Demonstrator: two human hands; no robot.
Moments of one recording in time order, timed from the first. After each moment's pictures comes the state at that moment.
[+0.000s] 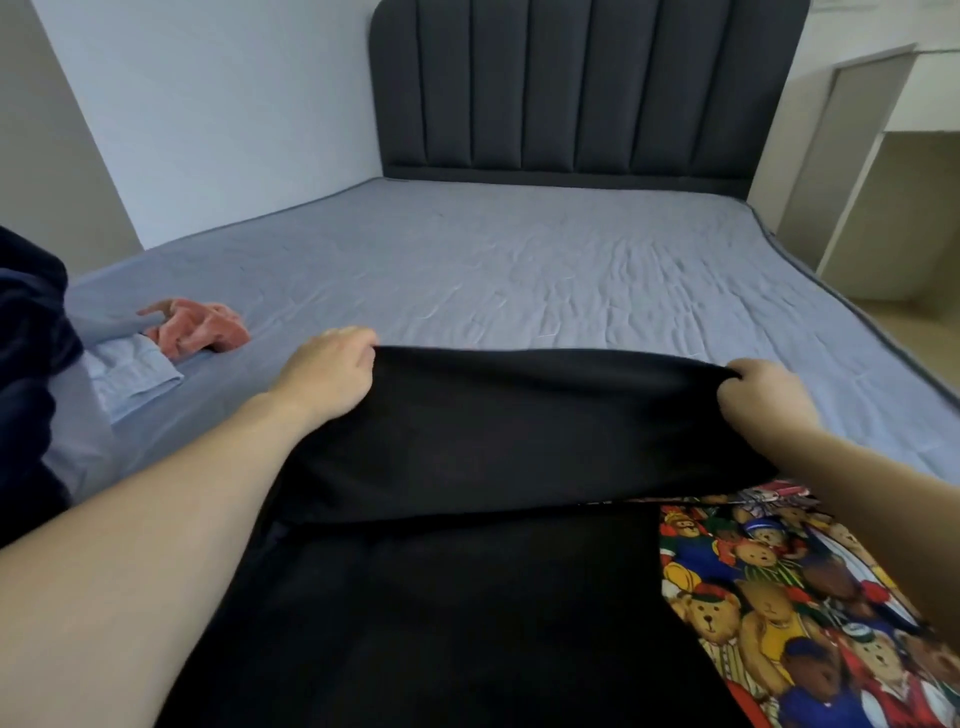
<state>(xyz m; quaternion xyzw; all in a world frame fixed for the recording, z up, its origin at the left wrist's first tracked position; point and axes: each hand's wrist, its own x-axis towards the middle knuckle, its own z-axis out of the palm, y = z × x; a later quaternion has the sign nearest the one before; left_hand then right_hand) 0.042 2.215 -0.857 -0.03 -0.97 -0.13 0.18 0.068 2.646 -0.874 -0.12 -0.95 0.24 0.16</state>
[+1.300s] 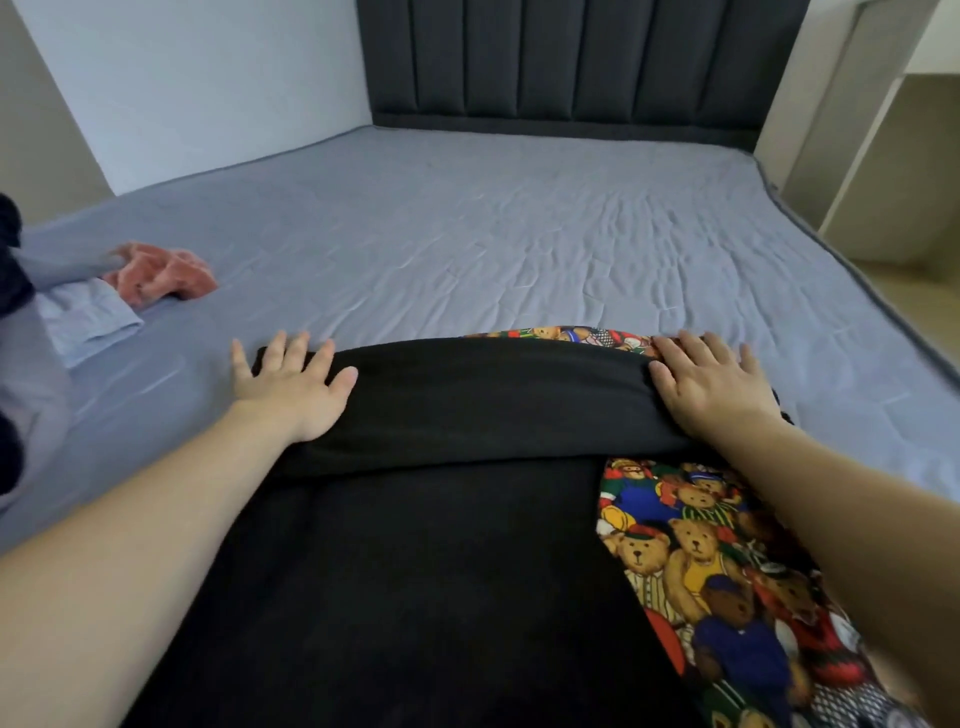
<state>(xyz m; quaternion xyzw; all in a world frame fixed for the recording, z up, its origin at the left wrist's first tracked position) 0.080 2.231 -0.910 0.16 -0.99 0.04 -0.05 0.065 2.667 -0.932 0.00 -0.99 -0.07 0.14</state>
